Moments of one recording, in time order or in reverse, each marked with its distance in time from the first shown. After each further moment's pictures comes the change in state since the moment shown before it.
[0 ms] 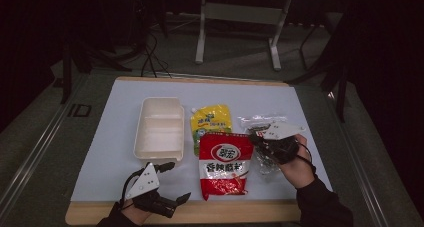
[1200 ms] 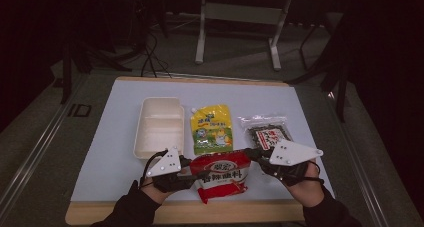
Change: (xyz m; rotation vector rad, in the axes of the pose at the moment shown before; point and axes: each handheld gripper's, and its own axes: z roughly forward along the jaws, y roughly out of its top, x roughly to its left) left arm 0.008 0.045 0.044 -0.017 -0.178 0.090; right arm 0.048 0.020 -0.054 -0.151 0.093 -0.145
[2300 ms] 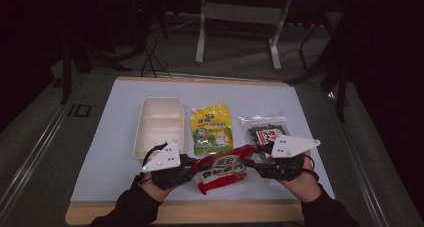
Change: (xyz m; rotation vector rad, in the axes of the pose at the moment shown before) left arm -0.007 0.041 -0.010 -0.044 -0.039 -0.006; right arm -0.017 -0.018 0.015 -0.036 0.158 0.098
